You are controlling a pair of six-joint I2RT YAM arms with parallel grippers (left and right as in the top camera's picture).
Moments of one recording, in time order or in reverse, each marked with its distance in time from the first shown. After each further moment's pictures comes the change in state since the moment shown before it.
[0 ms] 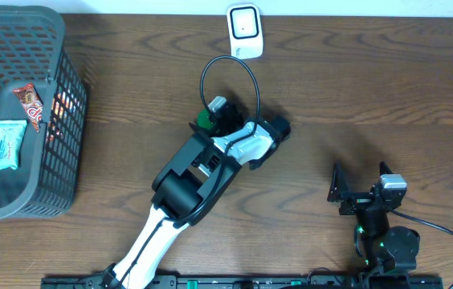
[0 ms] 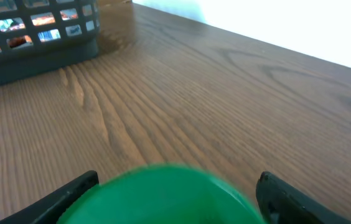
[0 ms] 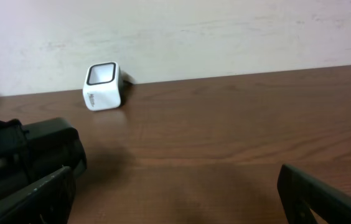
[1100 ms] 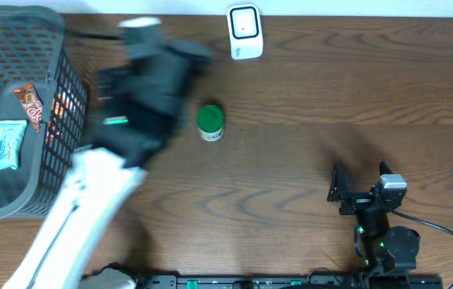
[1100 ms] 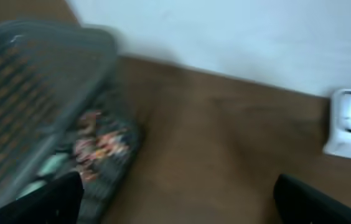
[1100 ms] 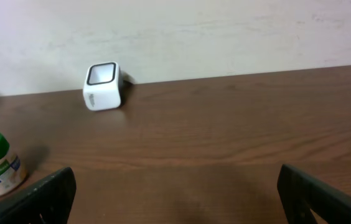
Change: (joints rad) left arm 0.317 -0.974 0.029 -0.057 0.589 1.279; right arm 0.000 0.000 0.000 0.000 0.000 0.000
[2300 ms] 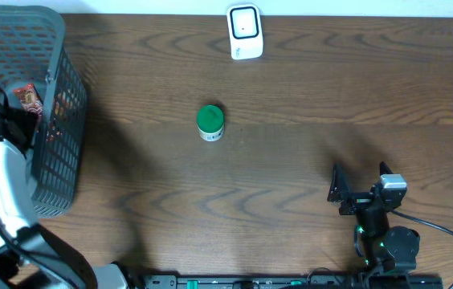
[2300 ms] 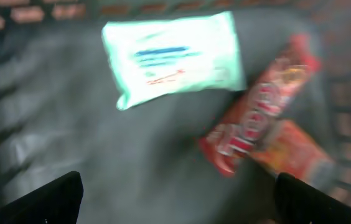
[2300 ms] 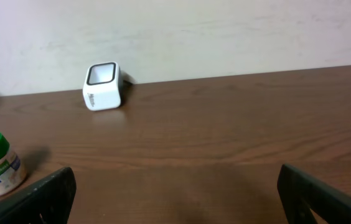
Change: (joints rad) left arm 1.017 0.150 -0.414 0.278 0.552 -0.349; right arm 0.000 0.000 0.000 0.000 0.000 0.000
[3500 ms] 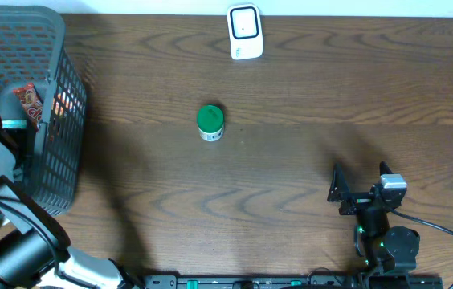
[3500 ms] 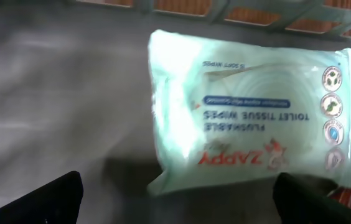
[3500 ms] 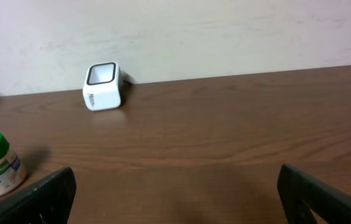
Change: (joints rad) left arm 0.120 0.251 -0.037 0.200 -0.003 -0.100; right arm 0.000 0.000 0.000 0.000 0.000 0.000
